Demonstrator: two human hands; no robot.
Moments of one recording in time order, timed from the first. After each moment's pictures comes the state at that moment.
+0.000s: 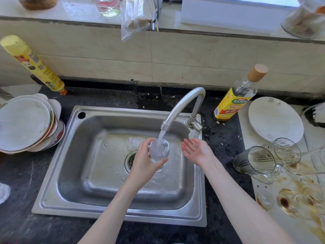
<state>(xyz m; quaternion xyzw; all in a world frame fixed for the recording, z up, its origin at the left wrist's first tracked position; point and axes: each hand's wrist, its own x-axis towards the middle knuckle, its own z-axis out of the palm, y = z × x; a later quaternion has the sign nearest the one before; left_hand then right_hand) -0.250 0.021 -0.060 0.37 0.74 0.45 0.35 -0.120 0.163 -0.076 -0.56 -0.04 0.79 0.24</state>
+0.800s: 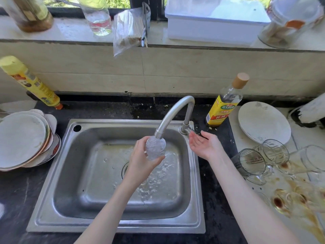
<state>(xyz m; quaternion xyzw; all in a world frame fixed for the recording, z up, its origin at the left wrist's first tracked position) -0.255 0.039 -0.027 0.41 0.72 0.46 0.31 -0.099 0.194 -0.030 -0.47 0.03 0.82 0.31</state>
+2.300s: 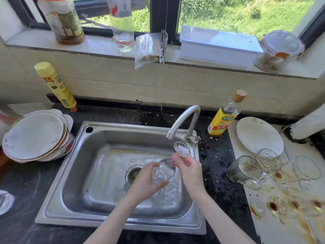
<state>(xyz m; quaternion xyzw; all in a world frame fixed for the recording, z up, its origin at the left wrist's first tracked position) -0.248 -0.016 -0.044 0.46 0.75 0.28 0.37 -0.124 0.066 -0.005 -0.51 -0.52 0.61 0.31</state>
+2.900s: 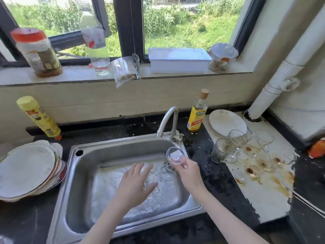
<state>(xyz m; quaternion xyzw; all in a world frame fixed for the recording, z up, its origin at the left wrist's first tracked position) -0.287 -0.056 0.001 0.68 0.71 0.02 0.18 -0.110 0.008 0.028 -0.55 -0.58 0.50 0.33</state>
